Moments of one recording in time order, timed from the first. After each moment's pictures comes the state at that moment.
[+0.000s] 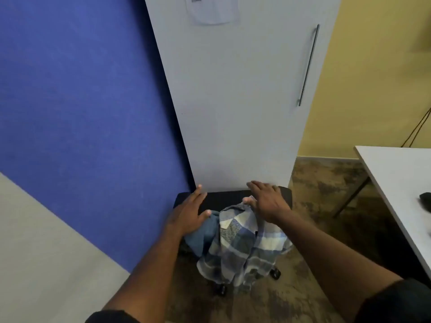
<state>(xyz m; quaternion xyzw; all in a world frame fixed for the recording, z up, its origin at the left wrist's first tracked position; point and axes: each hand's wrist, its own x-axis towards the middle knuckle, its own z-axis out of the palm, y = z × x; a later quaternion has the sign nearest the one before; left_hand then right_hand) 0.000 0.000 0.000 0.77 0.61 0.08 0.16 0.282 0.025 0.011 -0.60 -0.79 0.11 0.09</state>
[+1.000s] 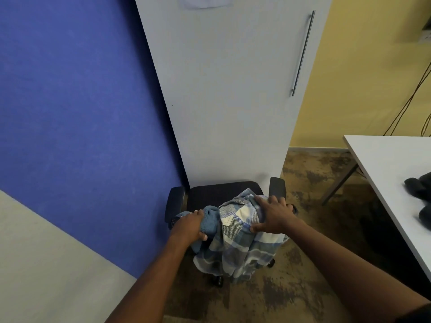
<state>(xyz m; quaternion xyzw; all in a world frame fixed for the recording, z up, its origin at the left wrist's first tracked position) 0.007 -0.018 -0.022 0.75 0.61 -0.11 0.22 0.293 -0.014 -0.018 -0.66 -0.72 0.18 -0.09</state>
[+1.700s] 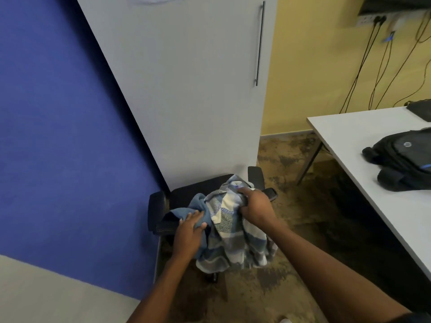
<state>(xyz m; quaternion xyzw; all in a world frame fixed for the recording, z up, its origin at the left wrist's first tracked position) 0.032 -0.051 -0.053 0.68 0.61 0.21 0.35 0.260 -0.048 -0.010 -0.73 -0.61 0.22 0.23</state>
